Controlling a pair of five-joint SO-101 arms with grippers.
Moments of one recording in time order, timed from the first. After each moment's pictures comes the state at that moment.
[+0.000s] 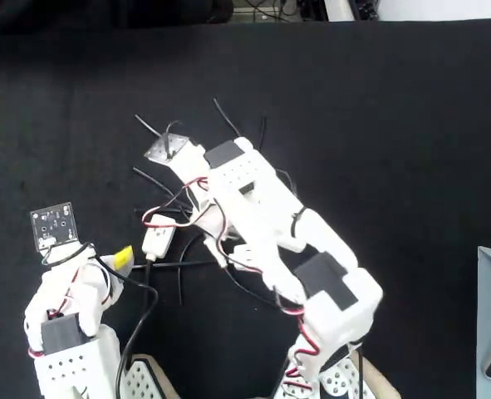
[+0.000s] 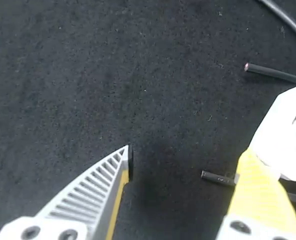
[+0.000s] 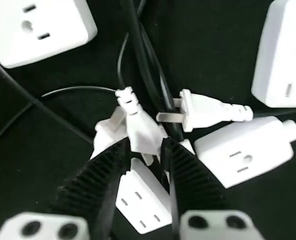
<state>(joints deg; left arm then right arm) -21.8 -103.5 95.0 68.0 -1.8 -32.7 14.2 9.5 75.3 22.9</state>
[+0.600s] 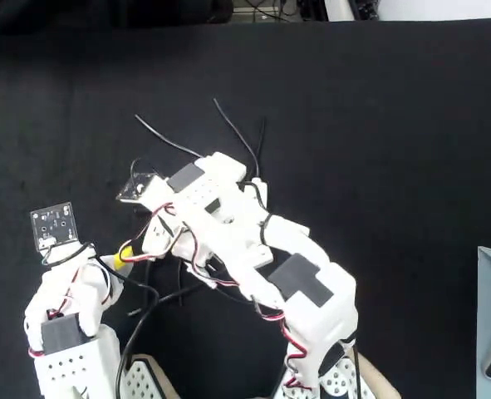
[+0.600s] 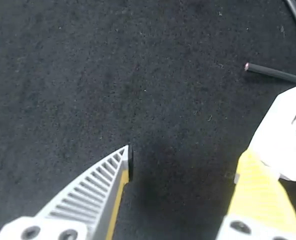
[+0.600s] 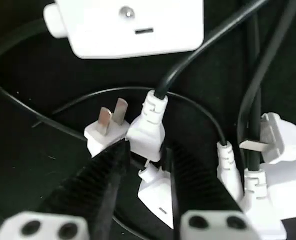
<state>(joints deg) -21.8 -103.5 95.0 68.0 -1.8 -42.0 19.5 8.6 79.1 22.9</state>
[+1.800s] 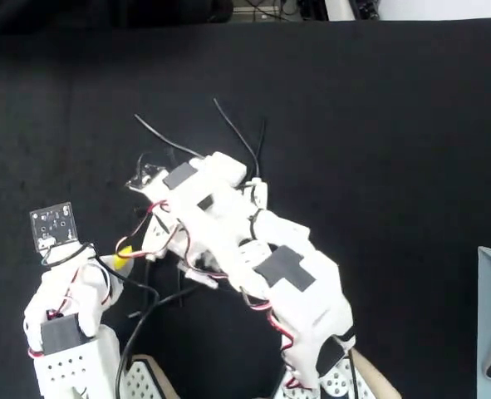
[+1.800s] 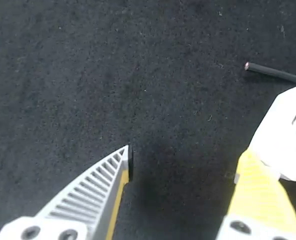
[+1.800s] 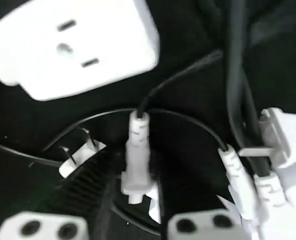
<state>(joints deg) -21.8 -103.5 95.0 68.0 -1.8 -42.1 26.6 3.8 79.3 10.0</state>
